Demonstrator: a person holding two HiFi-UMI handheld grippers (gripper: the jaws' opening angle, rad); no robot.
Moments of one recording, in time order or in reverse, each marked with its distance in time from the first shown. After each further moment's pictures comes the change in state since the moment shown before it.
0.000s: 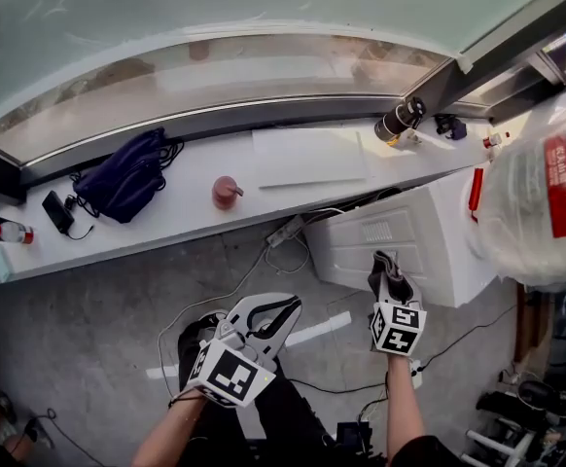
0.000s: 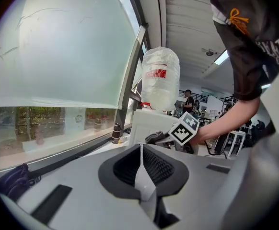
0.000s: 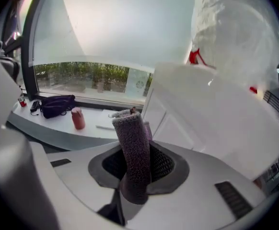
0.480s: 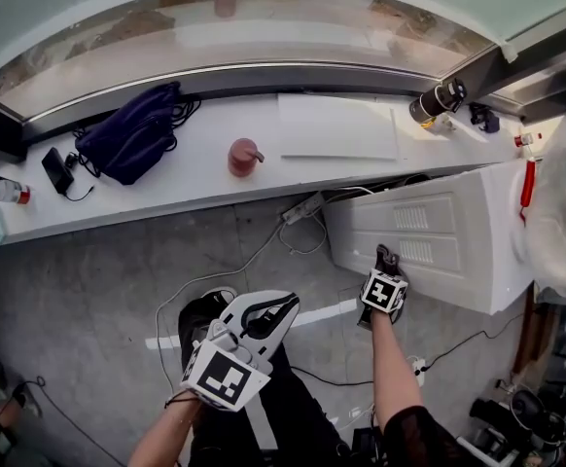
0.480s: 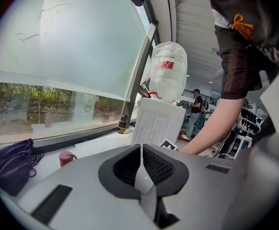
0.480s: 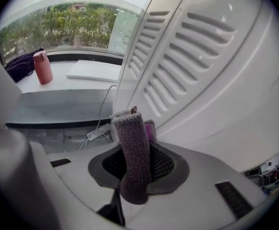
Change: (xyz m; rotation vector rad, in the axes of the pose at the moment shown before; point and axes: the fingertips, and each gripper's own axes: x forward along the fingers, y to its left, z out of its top) left arm -0.003 0.002 -0.076 -0.080 0.028 0.074; right arm 0.140 0.004 -0.176 0.055 0.361 -0.197
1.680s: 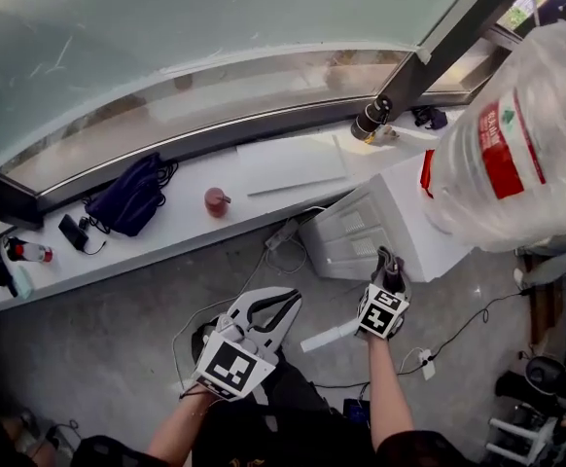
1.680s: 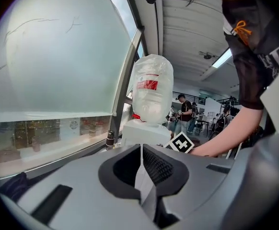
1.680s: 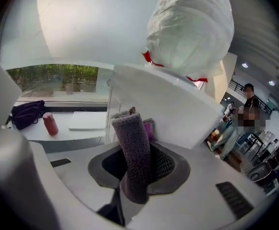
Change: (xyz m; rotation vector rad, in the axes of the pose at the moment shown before) left arm -0.009 -0.078 0.158 0.101 -0.042 -0.104; right arm -0.204 -0.119 0.080 0.201 -0.304 -0.070
